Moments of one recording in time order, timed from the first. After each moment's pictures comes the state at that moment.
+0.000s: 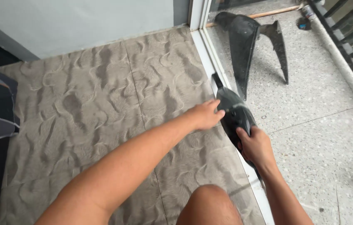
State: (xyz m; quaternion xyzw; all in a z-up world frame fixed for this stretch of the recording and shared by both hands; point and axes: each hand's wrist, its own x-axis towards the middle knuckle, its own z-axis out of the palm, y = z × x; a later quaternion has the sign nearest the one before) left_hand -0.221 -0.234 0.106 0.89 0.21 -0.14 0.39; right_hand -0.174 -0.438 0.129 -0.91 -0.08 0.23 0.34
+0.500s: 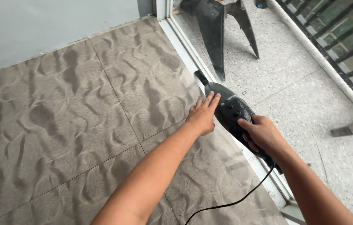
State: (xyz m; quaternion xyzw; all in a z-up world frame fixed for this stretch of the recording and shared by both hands) left_hand -0.266 -0.292 0.046 0.93 0.05 -0.14 0.33; right_hand -0.227 -0.482 0.148 -0.88 0.01 0.30 0.37
